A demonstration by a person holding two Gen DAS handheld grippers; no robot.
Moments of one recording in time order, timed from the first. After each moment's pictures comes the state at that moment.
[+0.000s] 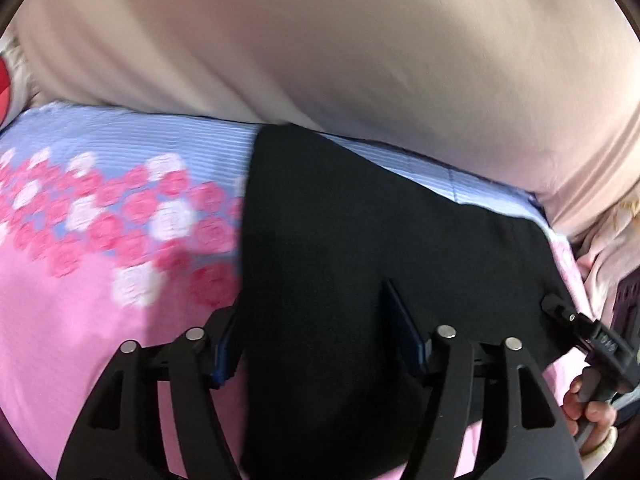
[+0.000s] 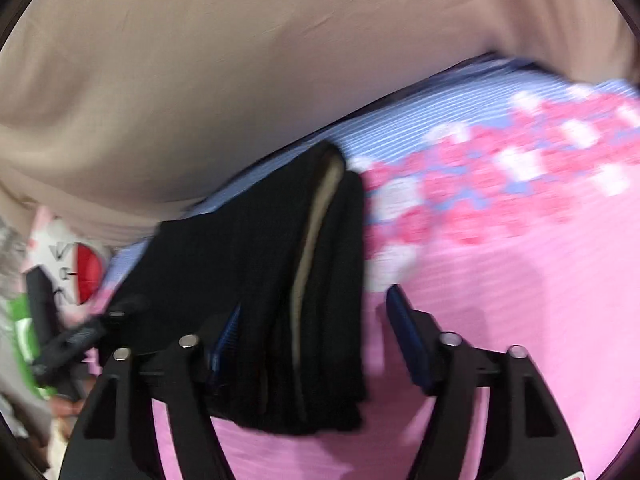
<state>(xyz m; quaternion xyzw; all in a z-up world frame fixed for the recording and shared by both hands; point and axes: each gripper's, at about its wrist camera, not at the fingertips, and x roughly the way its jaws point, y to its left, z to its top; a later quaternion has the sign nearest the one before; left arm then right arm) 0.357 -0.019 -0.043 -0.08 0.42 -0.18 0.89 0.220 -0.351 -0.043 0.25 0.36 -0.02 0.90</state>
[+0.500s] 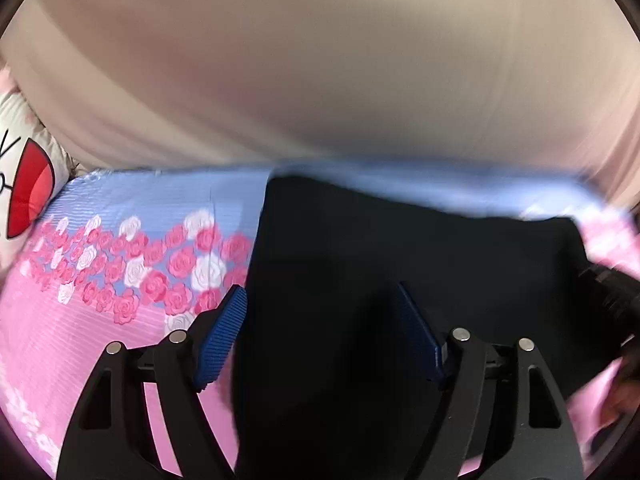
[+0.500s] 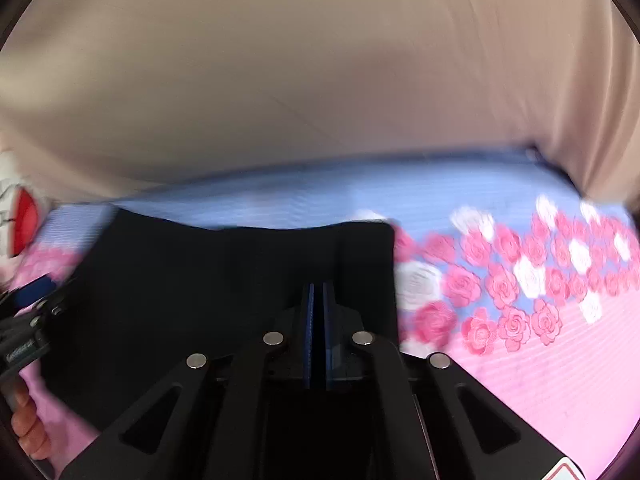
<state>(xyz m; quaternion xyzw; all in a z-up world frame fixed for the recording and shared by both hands) 0.369 -0.089 -0.037 0.07 0.42 -0.07 0.90 0.306 -0.314 -0.038 0.10 0.40 -0.08 0.91</state>
